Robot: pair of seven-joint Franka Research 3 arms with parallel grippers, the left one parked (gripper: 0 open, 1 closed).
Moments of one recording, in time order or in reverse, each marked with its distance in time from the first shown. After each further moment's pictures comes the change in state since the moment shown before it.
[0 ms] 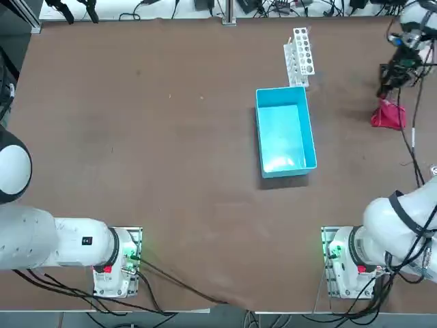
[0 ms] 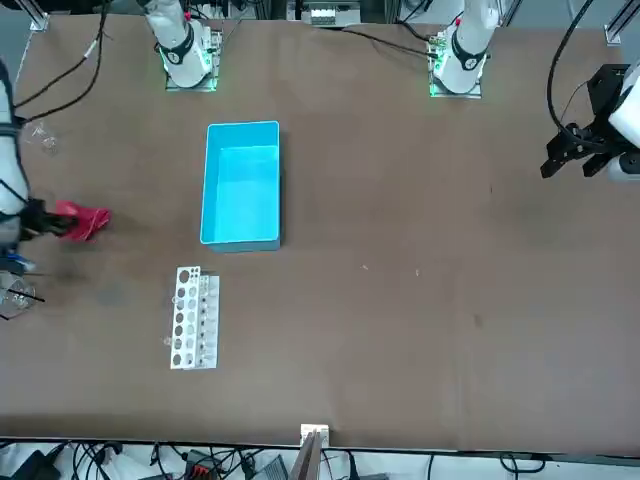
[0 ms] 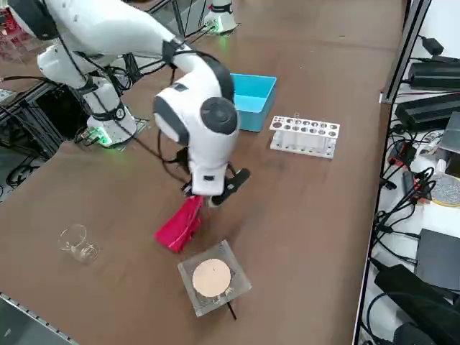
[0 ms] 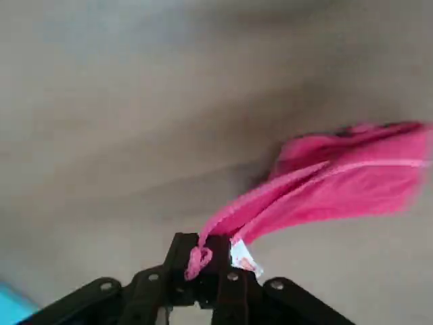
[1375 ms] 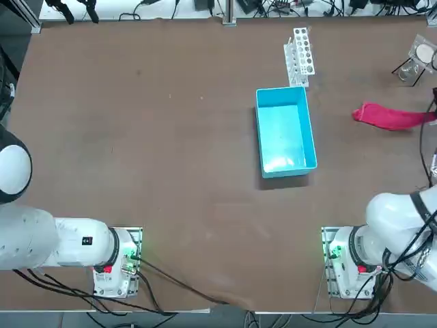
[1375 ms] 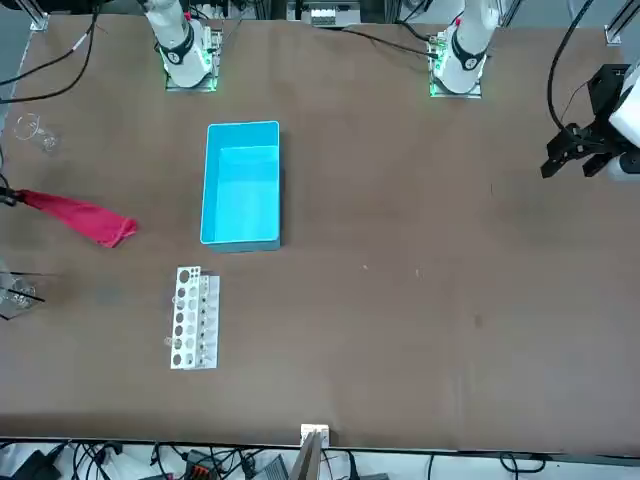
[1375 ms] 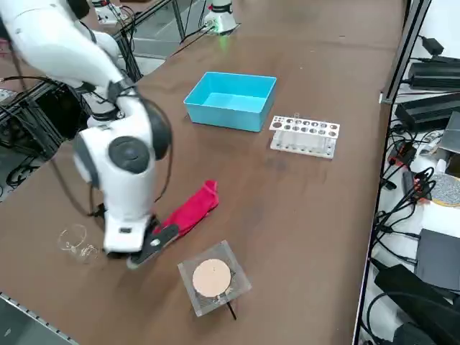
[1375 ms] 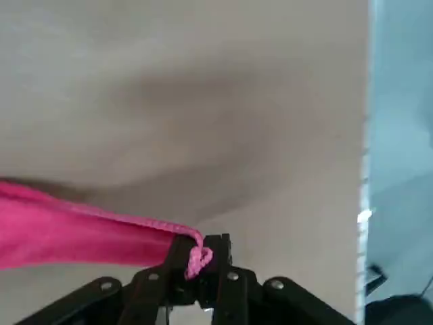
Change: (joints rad) arm -0.250 -0.021 -0.112 -0.047 -0.438 0.319 -0.225
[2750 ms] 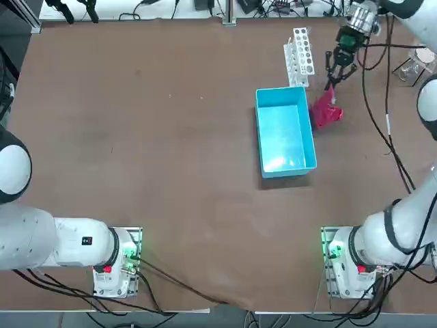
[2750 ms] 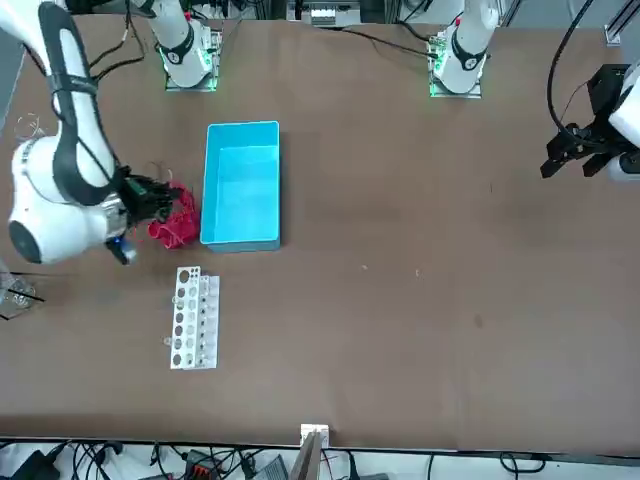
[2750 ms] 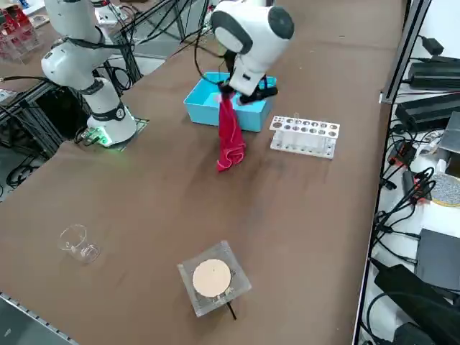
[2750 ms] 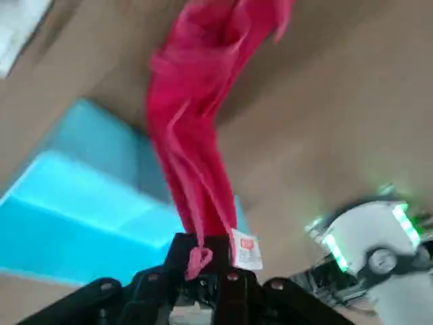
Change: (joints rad) arm 0.637 -0.156 0.007 -0.010 0.692 -0.592 0.800
